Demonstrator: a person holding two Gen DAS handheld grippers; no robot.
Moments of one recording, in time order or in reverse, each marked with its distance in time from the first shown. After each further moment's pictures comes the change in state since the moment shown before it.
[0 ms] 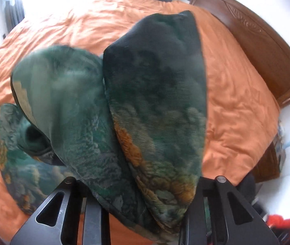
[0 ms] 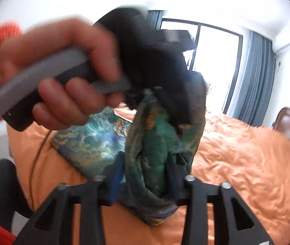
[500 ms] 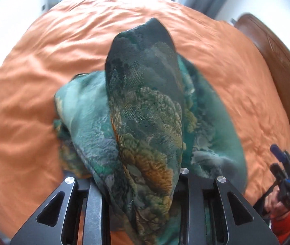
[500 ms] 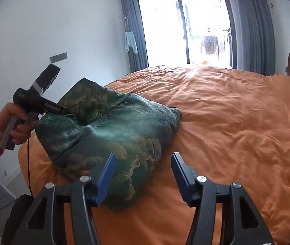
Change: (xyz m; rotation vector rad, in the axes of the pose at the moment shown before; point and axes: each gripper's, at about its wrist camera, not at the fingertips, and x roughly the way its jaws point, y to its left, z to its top) left arm -0.011 0.229 -0.044 -0.269 -0.038 0.075; right arm 0.090 -0.070 0.012 0.297 0.181 0.152
